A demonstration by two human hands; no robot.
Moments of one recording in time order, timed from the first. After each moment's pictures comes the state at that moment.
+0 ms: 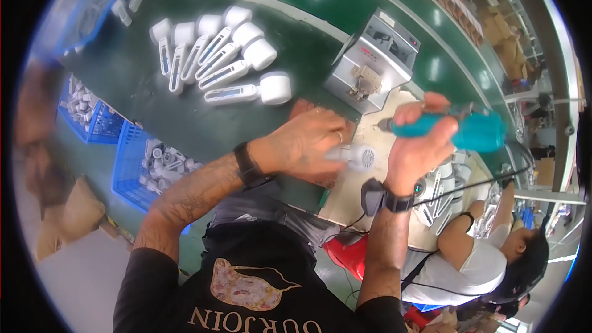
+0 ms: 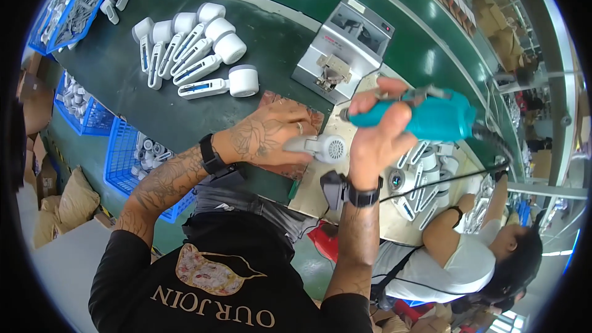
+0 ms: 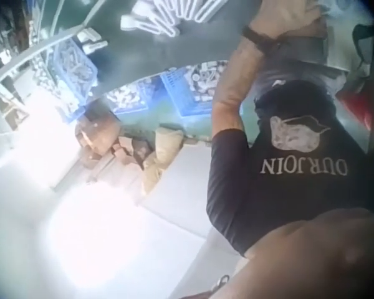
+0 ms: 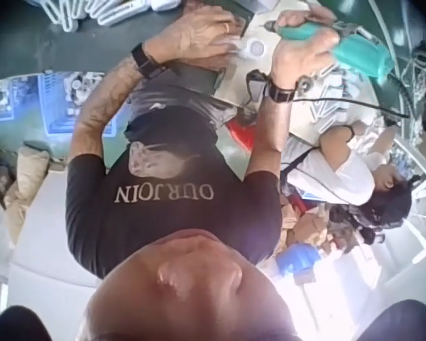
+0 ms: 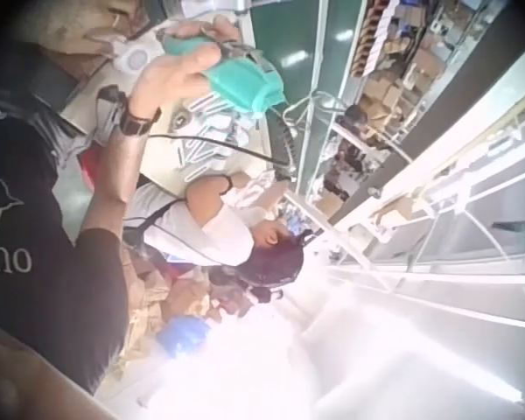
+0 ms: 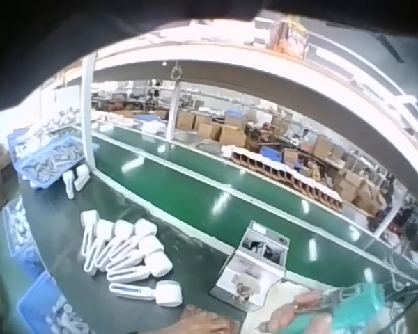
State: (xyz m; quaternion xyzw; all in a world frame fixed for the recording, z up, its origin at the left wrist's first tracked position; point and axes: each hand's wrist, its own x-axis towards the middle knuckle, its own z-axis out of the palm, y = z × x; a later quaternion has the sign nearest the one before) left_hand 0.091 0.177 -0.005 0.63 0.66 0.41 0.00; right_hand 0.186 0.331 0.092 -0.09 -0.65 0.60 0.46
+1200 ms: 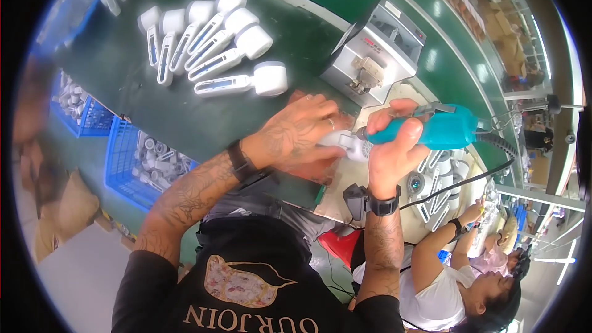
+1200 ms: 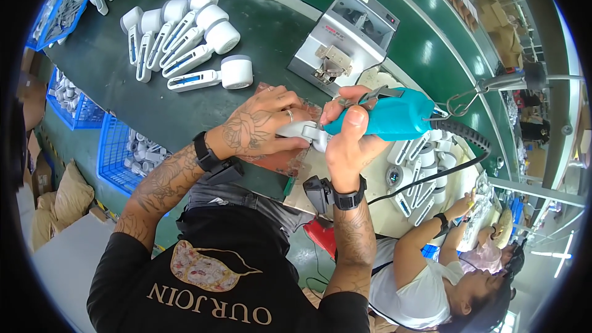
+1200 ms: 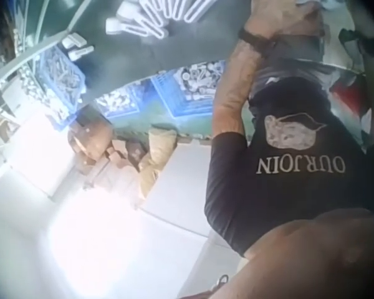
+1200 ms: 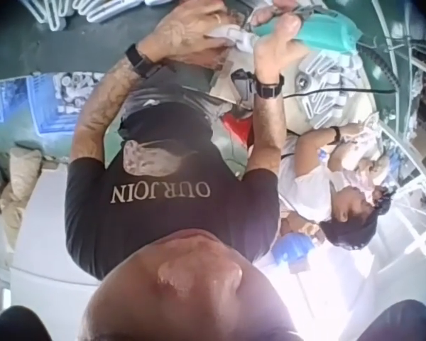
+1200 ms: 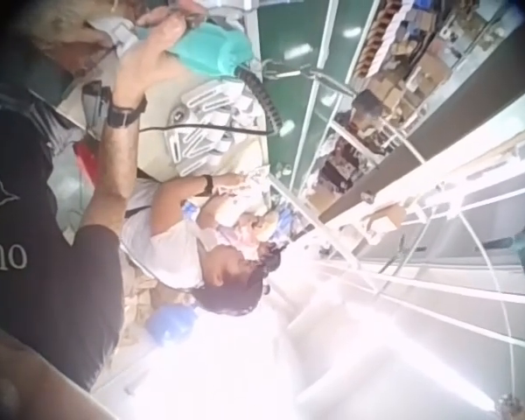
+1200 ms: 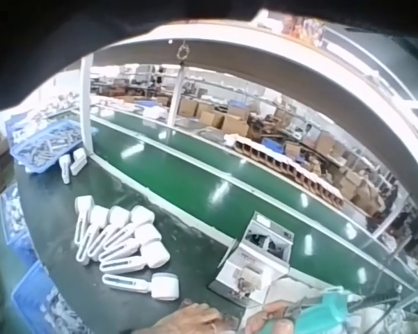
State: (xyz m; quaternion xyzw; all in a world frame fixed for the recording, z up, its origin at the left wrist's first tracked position) left_hand 0.092 0.172 -0.004 0.58 0.71 0.39 -0.02; right_hand 0.191 0.318 0.059 -0.10 -0.68 0.61 0.40
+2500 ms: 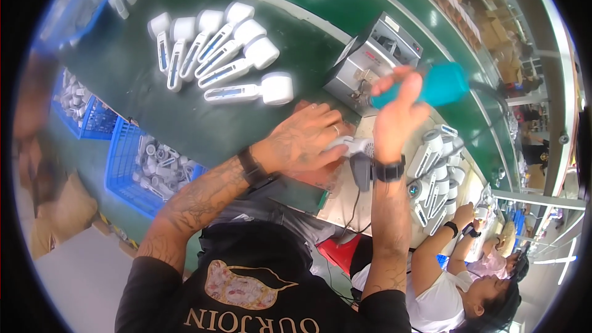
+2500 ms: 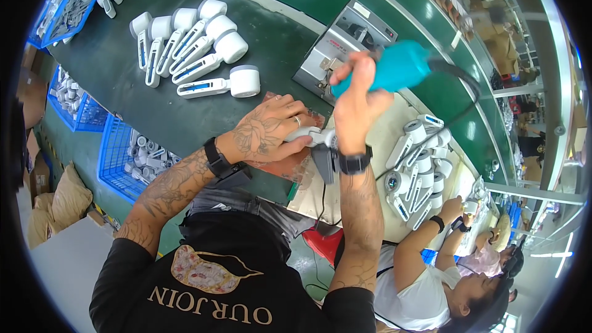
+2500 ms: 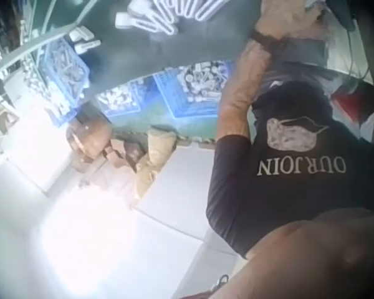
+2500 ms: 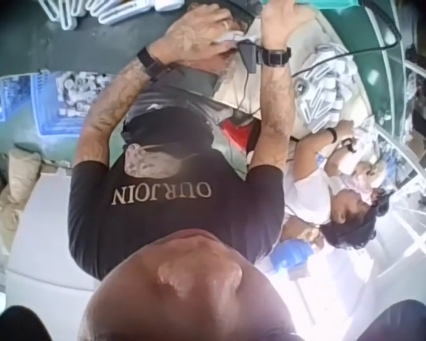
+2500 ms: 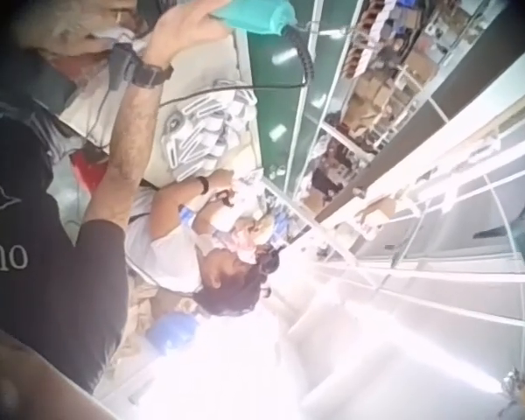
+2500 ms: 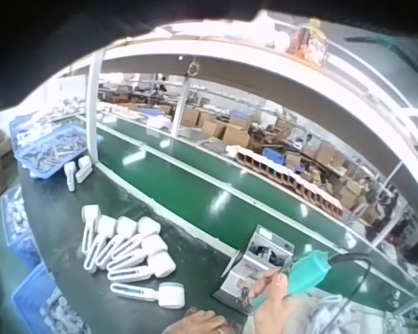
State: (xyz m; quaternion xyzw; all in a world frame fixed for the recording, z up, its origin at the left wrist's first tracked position) left_hand 0.091 0.170 -0.002 0.58 0.71 0.39 0.00; right_hand 0.128 0.331 0.072 -0.13 -0.70 0.58 0.40
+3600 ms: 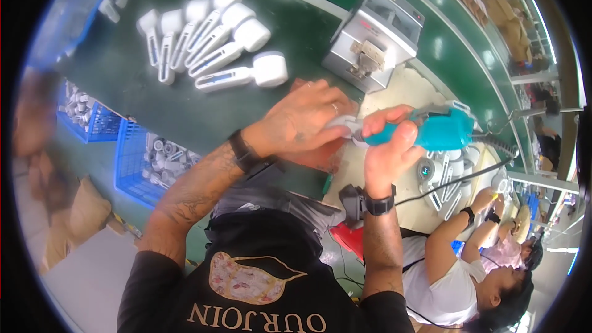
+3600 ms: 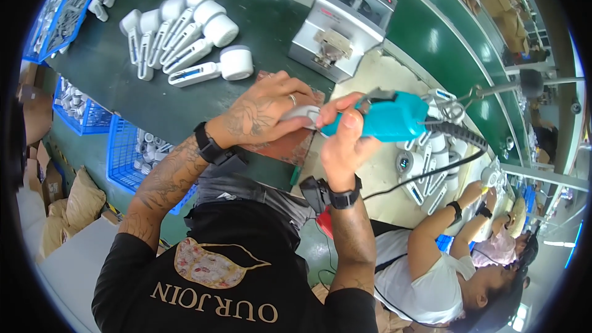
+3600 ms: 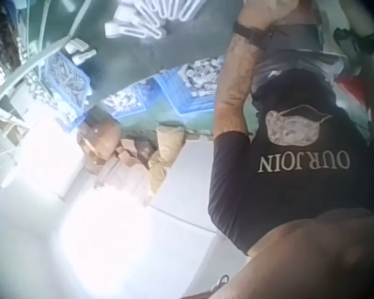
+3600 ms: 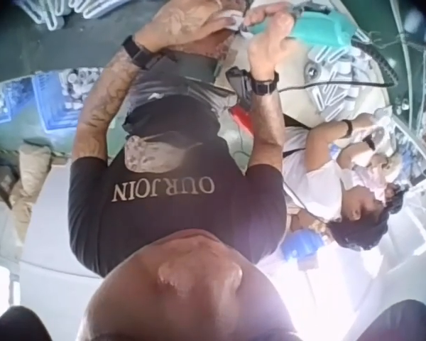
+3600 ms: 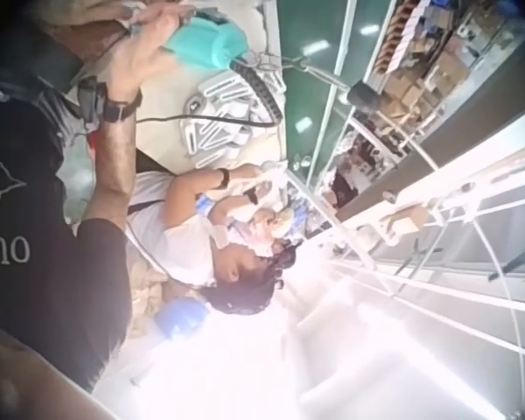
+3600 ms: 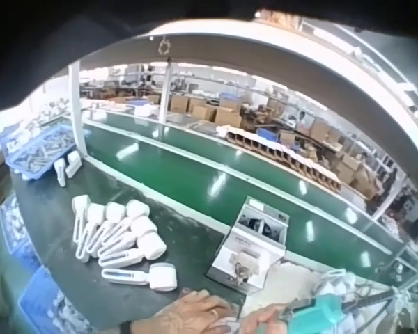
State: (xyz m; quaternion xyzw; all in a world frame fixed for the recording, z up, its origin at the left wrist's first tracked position) left_hand 0.088 0.173 0.000 0.61 0.70 0.37 0.03; right_hand 0.211 0.299 0.046 -0.09 -0.65 0.64 0.40
